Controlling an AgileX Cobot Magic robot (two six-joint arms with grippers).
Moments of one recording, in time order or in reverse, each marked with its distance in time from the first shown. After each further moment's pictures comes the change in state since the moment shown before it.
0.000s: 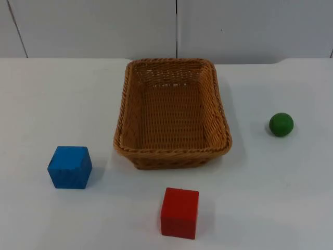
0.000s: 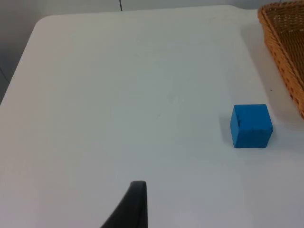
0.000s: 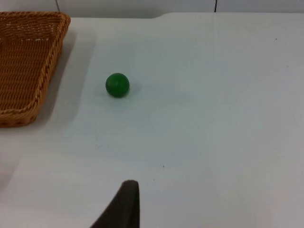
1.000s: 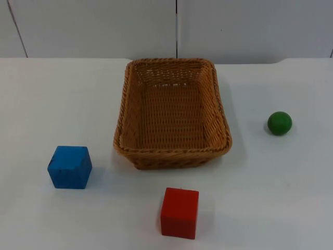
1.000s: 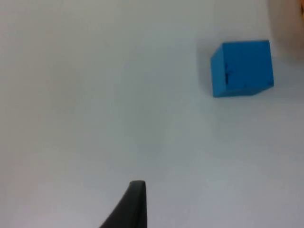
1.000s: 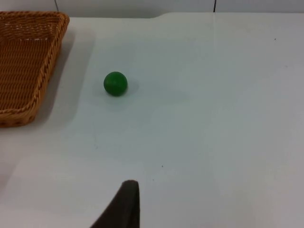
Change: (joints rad) right arm 0.000 0.000 0.000 -0.002 0.000 0.000; left arm 0.000 1.057 -0.200 -0.158 -0.275 0.119
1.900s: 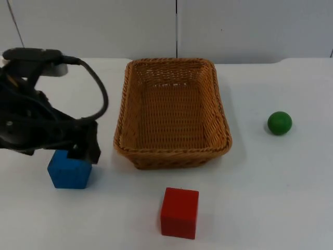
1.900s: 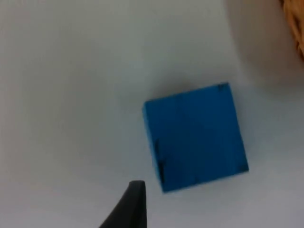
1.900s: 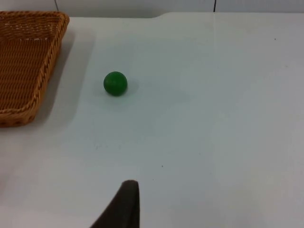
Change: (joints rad) right arm 0.000 0.000 0.000 0.000 0.000 -0.002; left arm -0.275 0.617 -0.048 -0.056 -0.501 0.006
